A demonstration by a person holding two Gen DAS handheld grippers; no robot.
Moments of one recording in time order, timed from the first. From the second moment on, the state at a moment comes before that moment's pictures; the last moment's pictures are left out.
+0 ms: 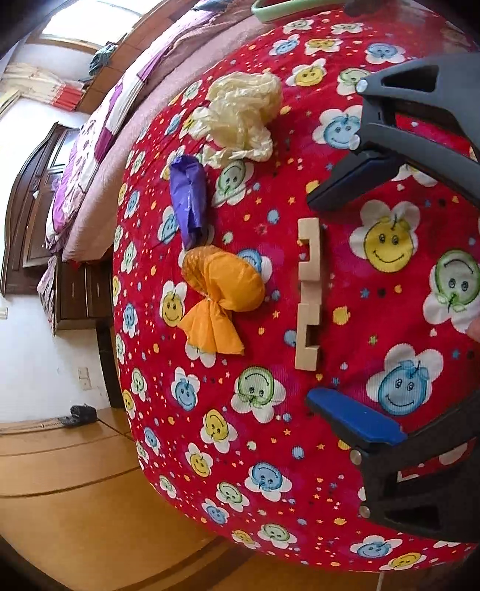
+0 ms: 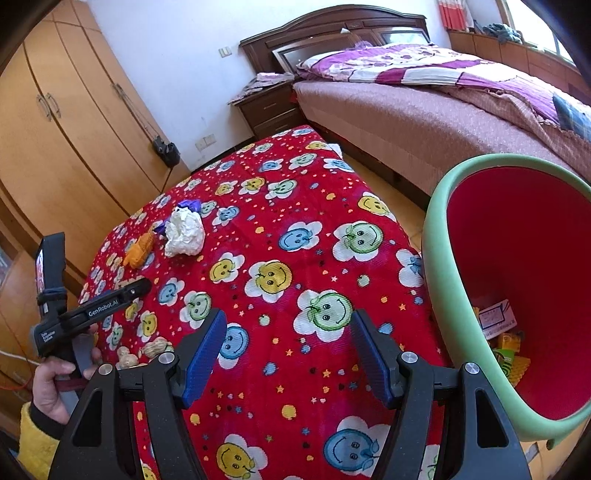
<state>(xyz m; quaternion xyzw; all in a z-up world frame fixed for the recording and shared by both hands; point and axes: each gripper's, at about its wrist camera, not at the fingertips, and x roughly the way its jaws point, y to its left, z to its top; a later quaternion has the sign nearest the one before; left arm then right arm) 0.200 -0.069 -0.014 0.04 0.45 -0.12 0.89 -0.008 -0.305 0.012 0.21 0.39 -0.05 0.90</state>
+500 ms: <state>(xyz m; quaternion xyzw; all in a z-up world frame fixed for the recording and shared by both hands) 0.210 -0.048 -0.003 0.03 0.42 -0.09 0.90 0.034 -0.274 0.027 0.16 0.39 -0.03 0.91</state>
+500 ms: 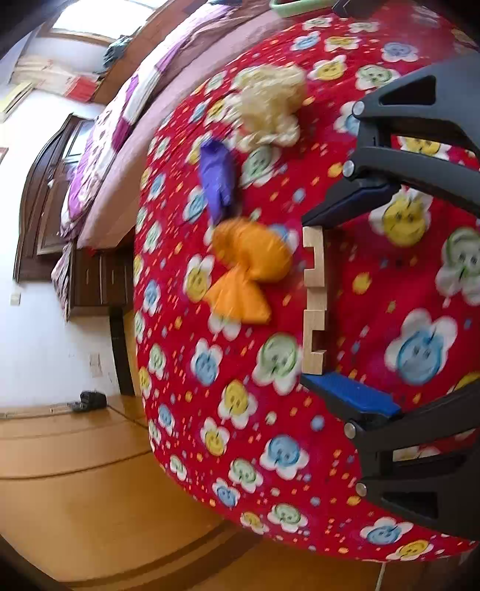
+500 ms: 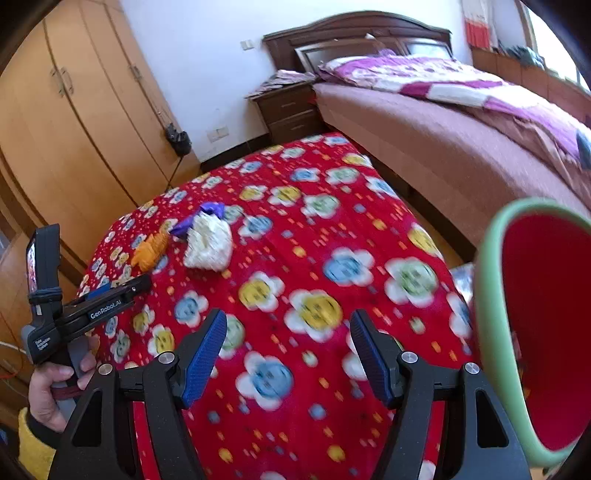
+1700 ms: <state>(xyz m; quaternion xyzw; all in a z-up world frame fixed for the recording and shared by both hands) 0.205 -0.021 0.018 -0.02 0.39 -0.10 0.92 0.082 -0.228 0.024 0.13 0.36 0.01 0.92</state>
